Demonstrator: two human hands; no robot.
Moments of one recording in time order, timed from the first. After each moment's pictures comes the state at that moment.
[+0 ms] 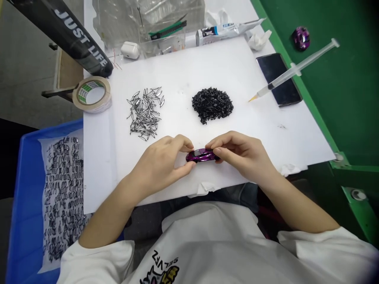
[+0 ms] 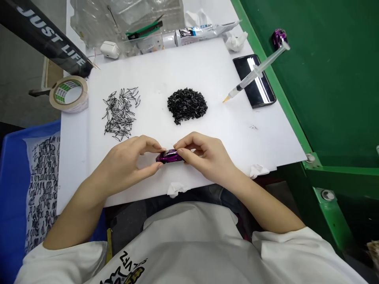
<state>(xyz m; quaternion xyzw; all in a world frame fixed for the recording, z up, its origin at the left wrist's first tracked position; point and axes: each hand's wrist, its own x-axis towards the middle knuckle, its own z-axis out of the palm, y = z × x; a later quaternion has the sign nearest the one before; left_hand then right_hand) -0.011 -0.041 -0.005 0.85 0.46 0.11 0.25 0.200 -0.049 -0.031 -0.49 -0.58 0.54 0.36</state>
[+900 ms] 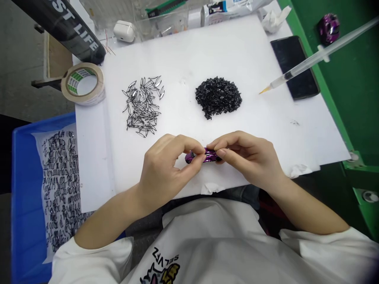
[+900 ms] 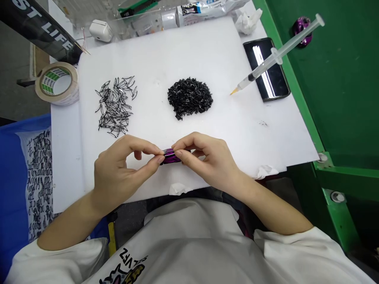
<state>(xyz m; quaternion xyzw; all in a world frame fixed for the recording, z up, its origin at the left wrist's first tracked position) 0.006 -0.054 -0.011 0.78 0.48 0.34 0.22 0.194 -0.053 -0.031 -0.47 -0.61 0.52 0.37</state>
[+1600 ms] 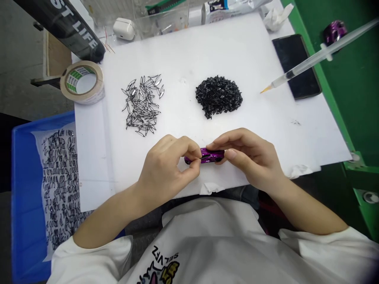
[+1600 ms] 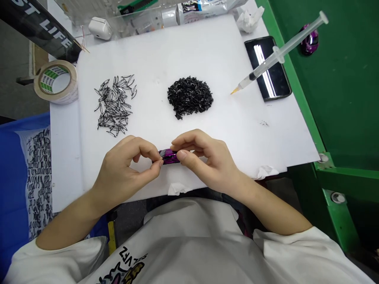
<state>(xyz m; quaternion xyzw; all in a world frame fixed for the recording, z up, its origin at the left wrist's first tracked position) 0.005 -0.052 -0.010 0.80 0.49 0.26 0.25 0.197 -0.055 -0.032 -0.43 -0.61 0.55 0.38</state>
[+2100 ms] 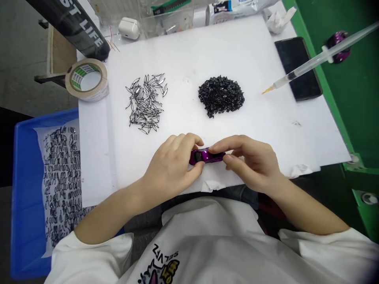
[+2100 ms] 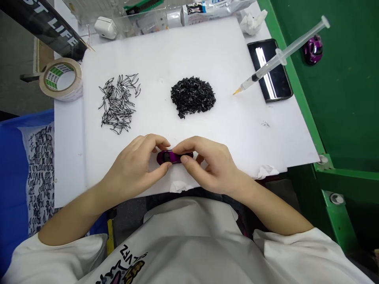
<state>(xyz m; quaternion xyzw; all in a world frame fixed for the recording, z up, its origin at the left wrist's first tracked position) 0.005 -0.052 -0.014 0.81 0.51 0.12 0.27 0.198 -0.056 -0.034 -0.39 -0.74 0.40 0.37</state>
